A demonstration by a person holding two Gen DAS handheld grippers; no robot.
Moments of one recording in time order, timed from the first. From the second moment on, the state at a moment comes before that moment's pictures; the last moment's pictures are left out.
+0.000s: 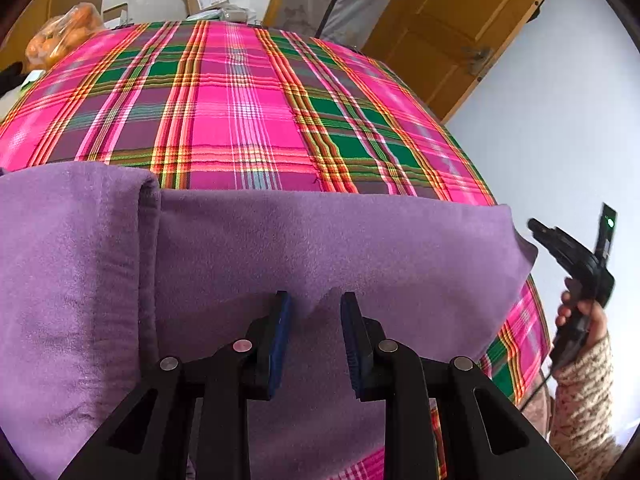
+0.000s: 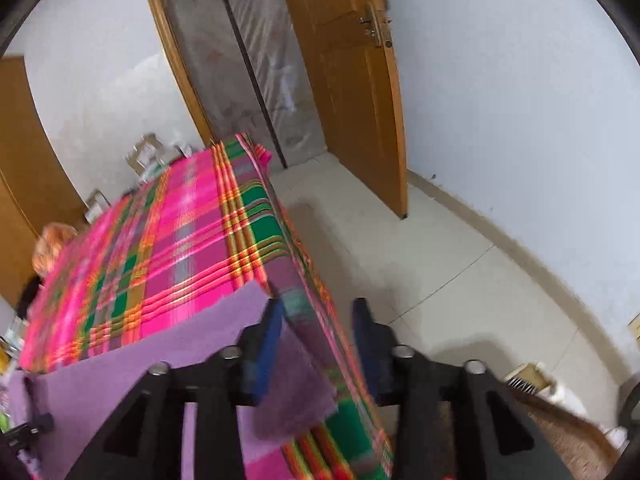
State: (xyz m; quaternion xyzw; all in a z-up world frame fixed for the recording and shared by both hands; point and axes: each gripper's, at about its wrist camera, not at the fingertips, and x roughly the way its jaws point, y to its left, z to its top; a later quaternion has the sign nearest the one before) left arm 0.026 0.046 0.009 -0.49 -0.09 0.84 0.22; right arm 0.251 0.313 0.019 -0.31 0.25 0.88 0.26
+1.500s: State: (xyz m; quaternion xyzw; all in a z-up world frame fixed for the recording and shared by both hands) left arm 0.030 0.043 0.010 -0.48 -0.09 0.84 0.23; right arm 0.241 0.206 0.060 -0.26 0.11 0.93 0.23
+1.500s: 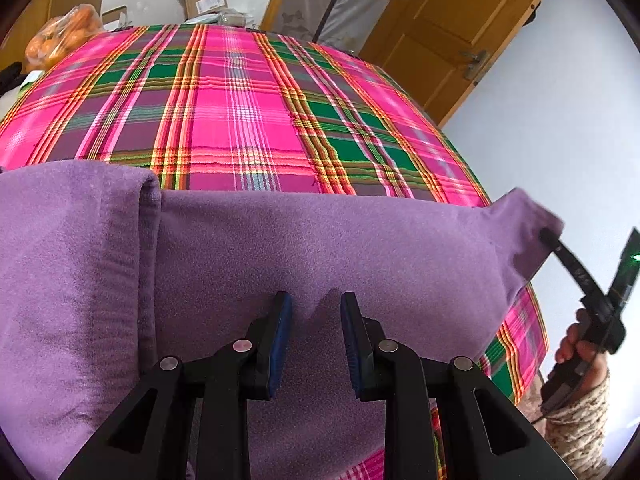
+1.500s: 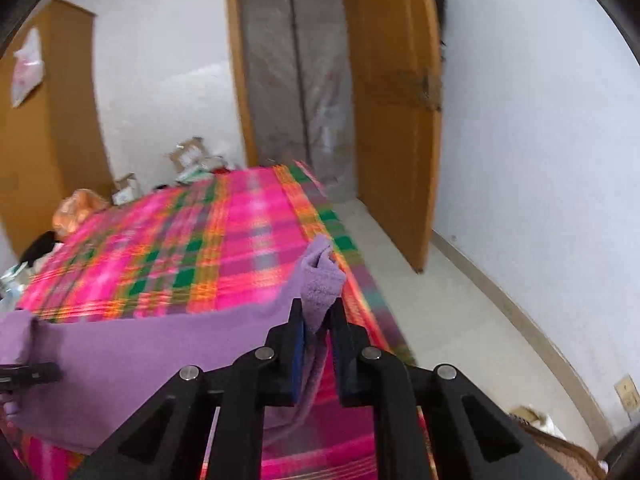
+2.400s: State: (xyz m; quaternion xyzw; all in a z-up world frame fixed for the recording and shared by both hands) left arm 0.027 0.024 0.011 -0.51 -0.15 0.81 0.24; right arm 0.198 0.048 0.080 -0.26 0.03 0.96 0.01
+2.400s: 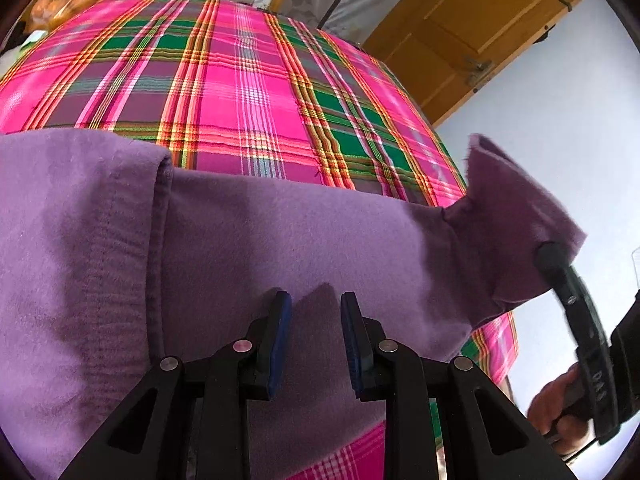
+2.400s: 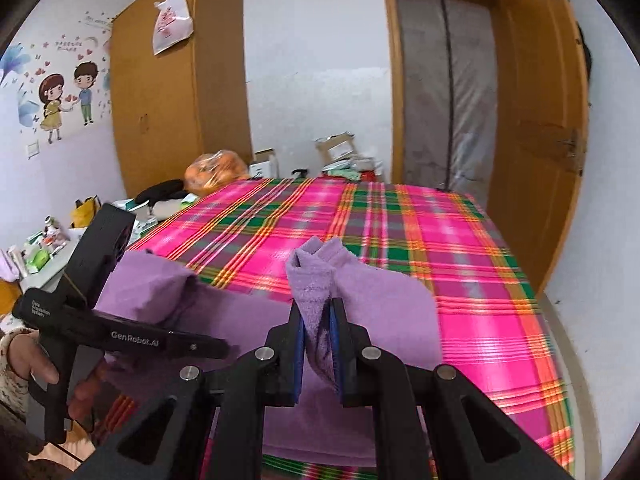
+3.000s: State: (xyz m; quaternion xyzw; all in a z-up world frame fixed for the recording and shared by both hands) left arm 0.036 0.006 0.020 -0.50 -0.17 0.82 0.23; right arm 0.186 0.020 0.033 -0.30 0.08 0.95 -0.07
